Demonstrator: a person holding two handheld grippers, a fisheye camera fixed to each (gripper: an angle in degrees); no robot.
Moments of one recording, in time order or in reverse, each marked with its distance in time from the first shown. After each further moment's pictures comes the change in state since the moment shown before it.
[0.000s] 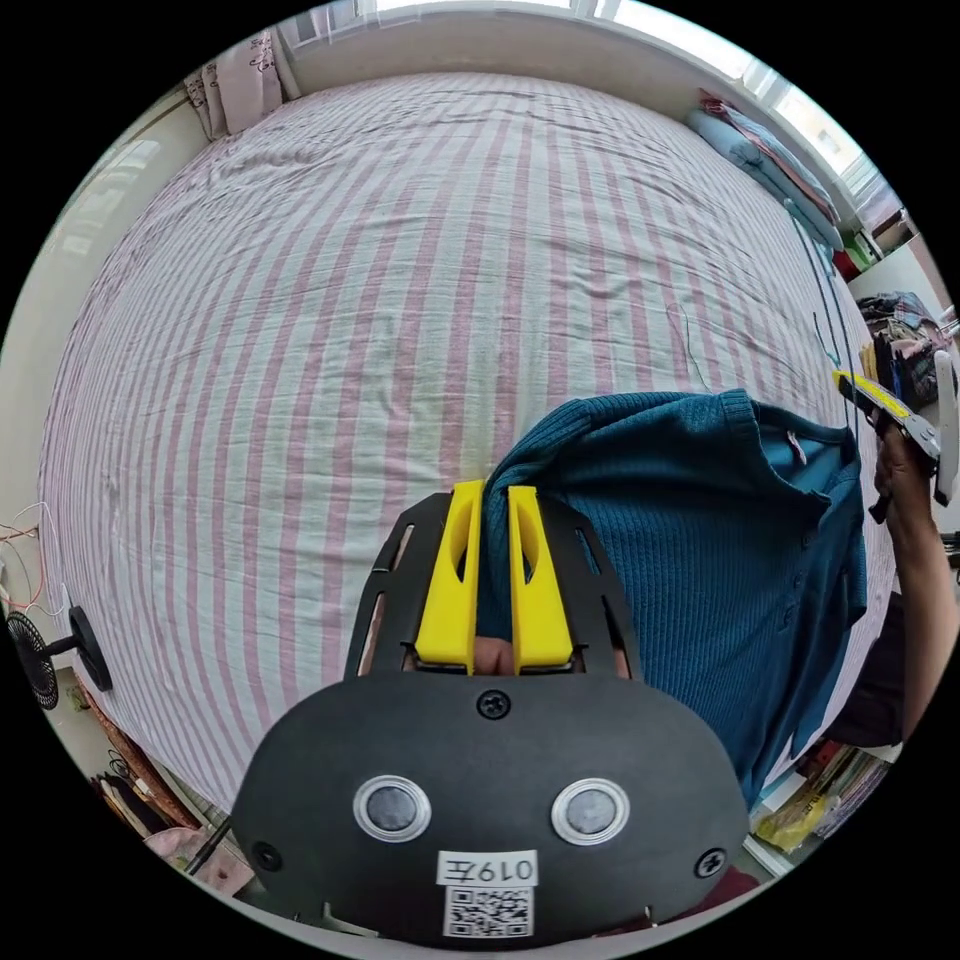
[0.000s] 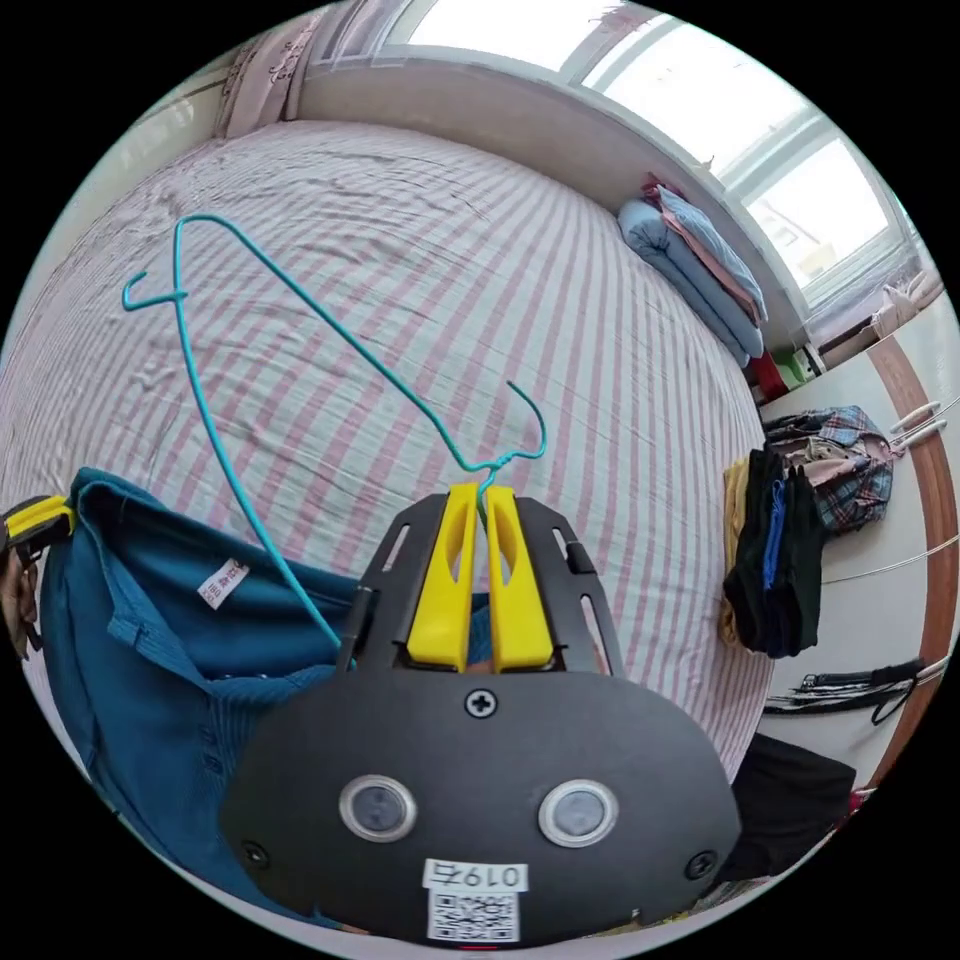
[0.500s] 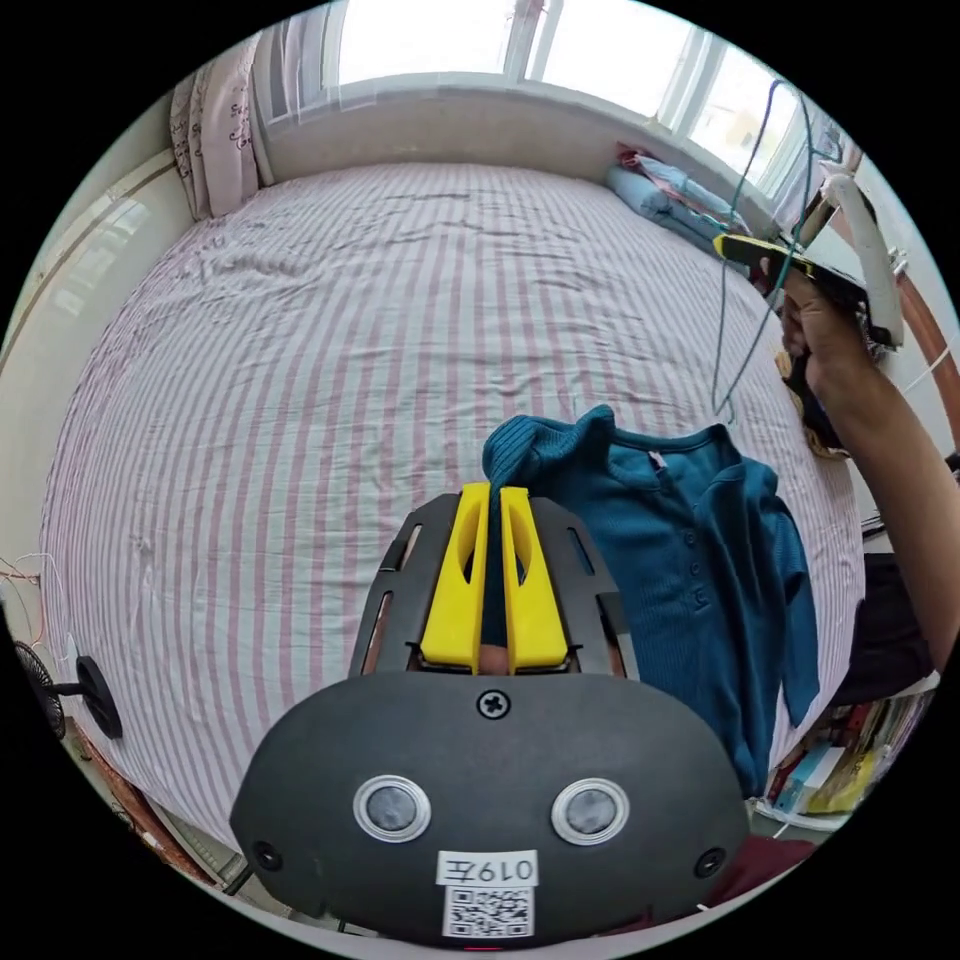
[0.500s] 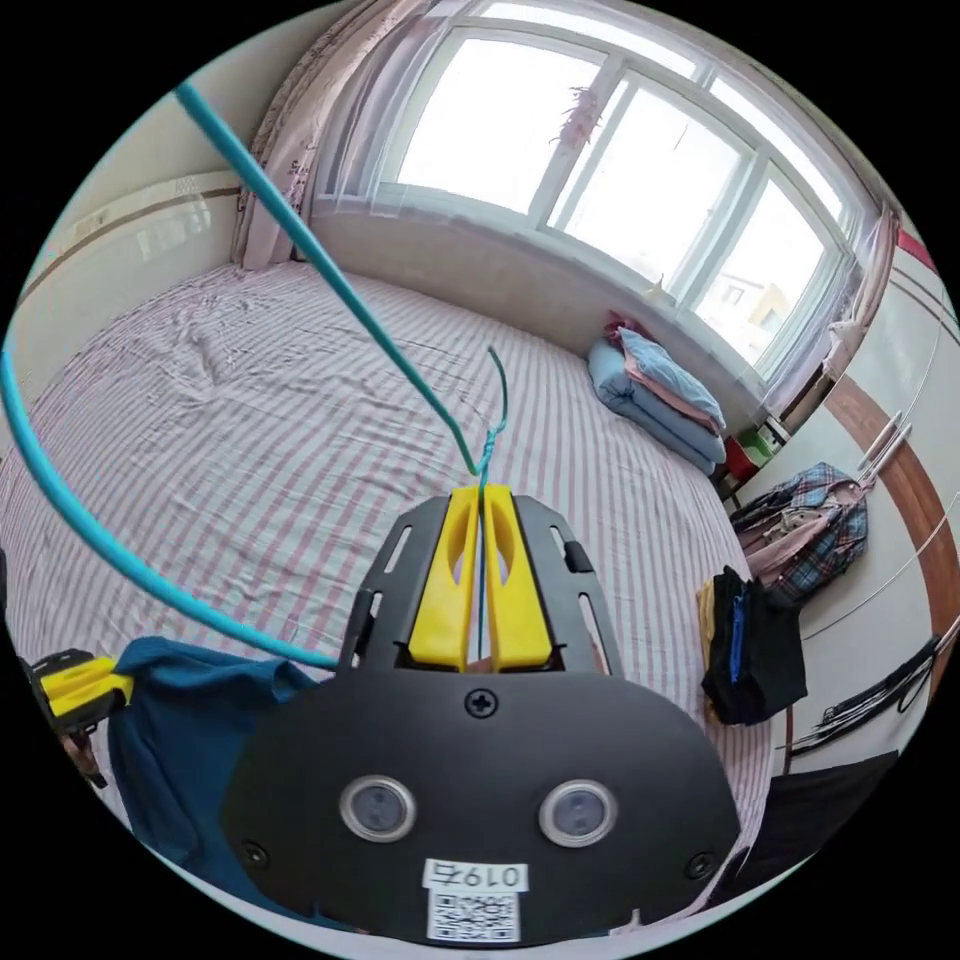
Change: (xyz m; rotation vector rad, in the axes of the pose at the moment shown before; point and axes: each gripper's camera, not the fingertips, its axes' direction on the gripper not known) left arm -0.007 0.028 -0.131 0.272 0.097 0.122; right arm -0.070 -0.031 -0.141 0.366 0.060 0.074
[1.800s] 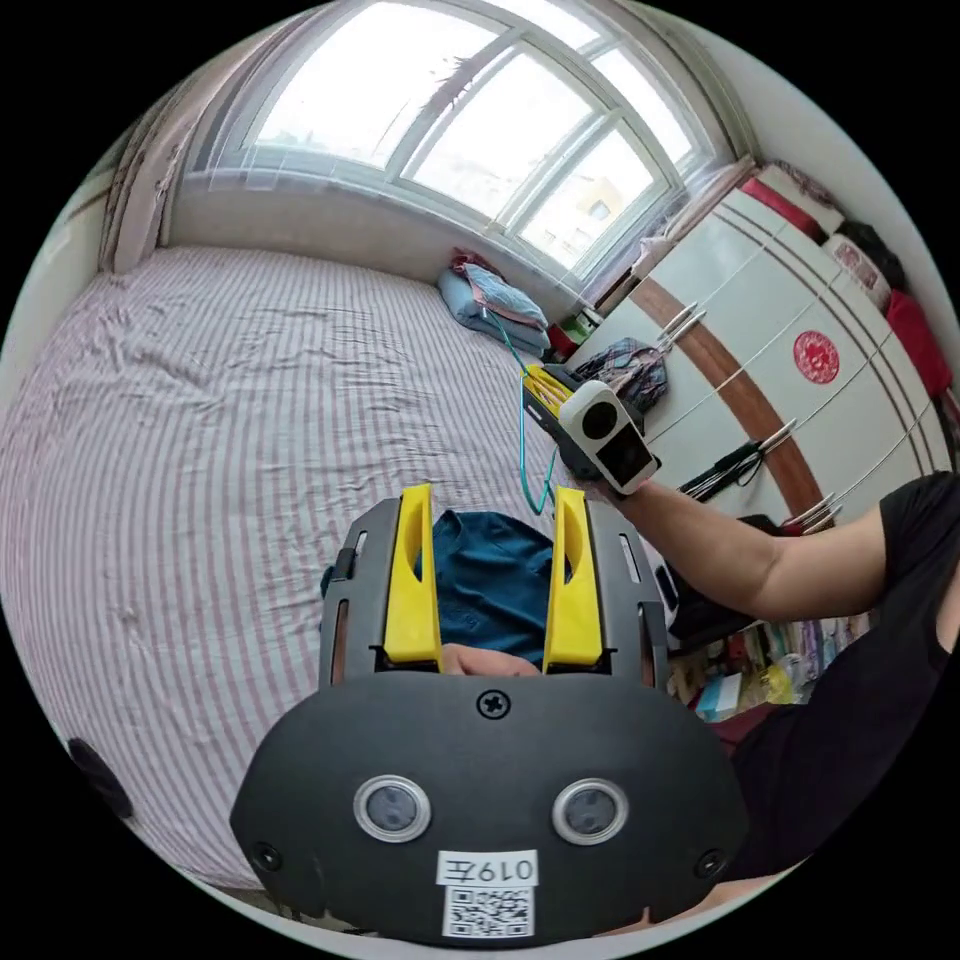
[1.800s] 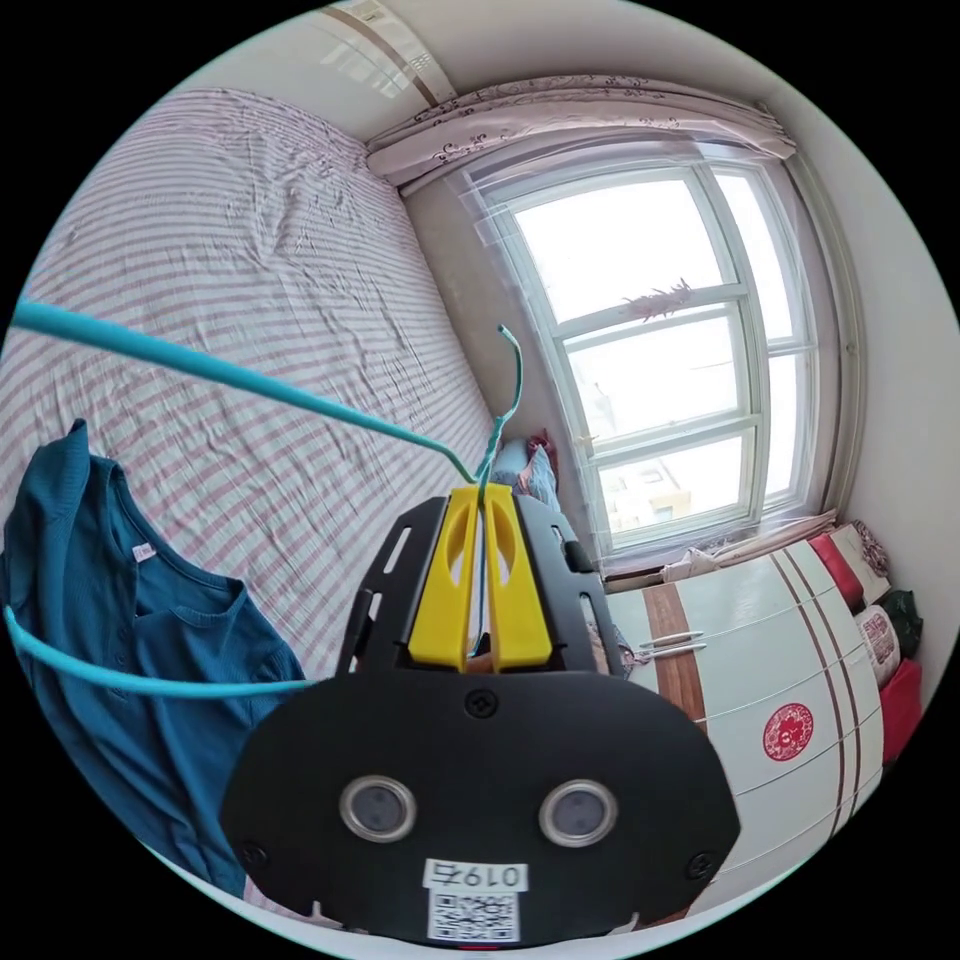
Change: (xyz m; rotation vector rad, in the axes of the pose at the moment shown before) left arm -0.040 0.029 -0.370 0.164 0.461 0.163; right arm -0.172 0.129 -0.272 0.083 0.428 -0.649
